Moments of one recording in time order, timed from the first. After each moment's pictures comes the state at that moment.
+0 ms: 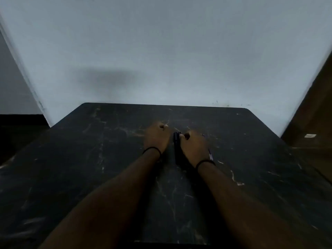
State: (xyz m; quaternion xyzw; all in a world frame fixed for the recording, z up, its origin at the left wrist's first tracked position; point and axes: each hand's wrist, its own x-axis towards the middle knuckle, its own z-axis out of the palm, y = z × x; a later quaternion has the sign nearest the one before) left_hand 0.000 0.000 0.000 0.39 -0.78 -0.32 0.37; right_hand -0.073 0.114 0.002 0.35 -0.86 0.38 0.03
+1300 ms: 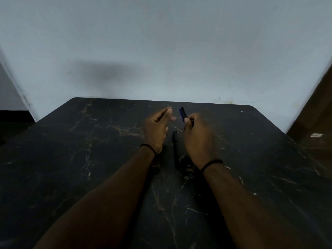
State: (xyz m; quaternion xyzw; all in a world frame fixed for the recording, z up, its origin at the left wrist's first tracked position) left_hand -0.021 -0.010 0.001 0.20 -0.60 -0.63 0.45; right_hand -0.082 0.098 0.009 0.34 -0.81 0.46 0.14
